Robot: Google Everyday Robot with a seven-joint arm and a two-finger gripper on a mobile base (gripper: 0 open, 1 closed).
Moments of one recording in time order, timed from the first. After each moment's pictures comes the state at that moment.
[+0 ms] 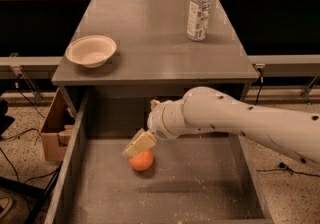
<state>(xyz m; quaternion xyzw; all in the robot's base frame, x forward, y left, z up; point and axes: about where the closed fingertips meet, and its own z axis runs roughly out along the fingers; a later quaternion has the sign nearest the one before) 0.521 0.046 0.717 -0.52 0.76 0.17 0.36</state>
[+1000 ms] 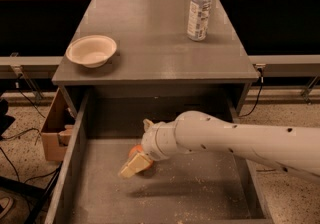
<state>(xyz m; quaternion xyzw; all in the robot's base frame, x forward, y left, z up) 0.496 0.066 0.658 -0.53 0.75 0.19 0.35</state>
